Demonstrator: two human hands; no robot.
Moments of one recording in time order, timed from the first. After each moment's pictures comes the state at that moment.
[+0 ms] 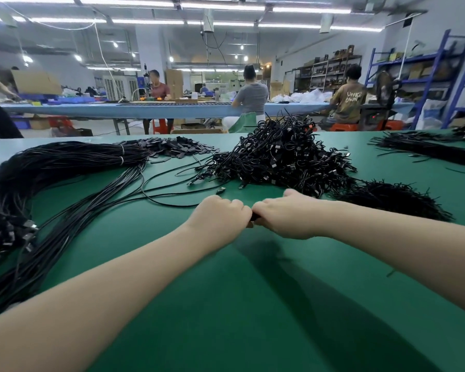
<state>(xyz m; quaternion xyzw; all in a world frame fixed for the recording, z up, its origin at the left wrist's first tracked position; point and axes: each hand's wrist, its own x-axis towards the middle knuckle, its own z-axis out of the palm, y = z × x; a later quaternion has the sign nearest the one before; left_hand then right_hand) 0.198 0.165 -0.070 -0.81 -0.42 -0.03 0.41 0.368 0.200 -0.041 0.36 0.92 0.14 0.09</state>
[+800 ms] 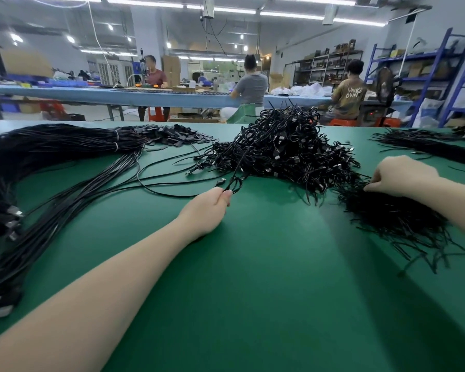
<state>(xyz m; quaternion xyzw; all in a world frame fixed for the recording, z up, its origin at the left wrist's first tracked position) 0.164 0.212 -0.109 -0.69 -0.60 -0.36 -0.19 0.520 0.262 -0.012 0.73 0.68 0.10 0.00</state>
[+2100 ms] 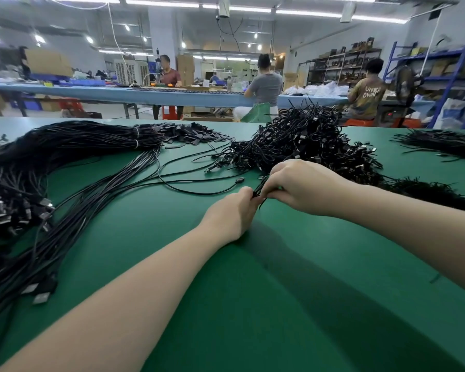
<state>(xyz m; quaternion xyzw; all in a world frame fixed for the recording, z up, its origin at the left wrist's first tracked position) 0.180 0.195 -0.104 -0.73 -0.62 -0.28 -0.07 0.344 0.205 -0.021 0.31 0.94 0.12 -0.11</state>
